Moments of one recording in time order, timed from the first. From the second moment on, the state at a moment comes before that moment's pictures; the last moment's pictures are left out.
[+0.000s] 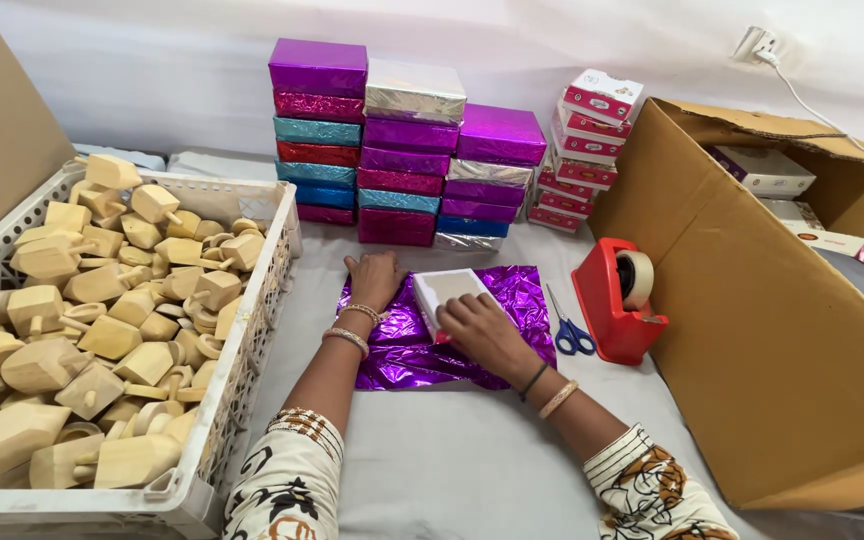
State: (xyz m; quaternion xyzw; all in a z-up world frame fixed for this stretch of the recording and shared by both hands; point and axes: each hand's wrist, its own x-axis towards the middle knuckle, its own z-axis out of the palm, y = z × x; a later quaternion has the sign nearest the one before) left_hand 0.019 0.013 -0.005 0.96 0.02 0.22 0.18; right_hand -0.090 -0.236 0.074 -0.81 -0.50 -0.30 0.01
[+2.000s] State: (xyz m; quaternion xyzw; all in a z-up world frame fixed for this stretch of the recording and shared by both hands) left_hand -0.004 -0.021 0.071 0.70 -0.14 -0.10 0.69; right_hand -0.033 -0.269 0.057 -0.91 -0.25 0.07 0.32
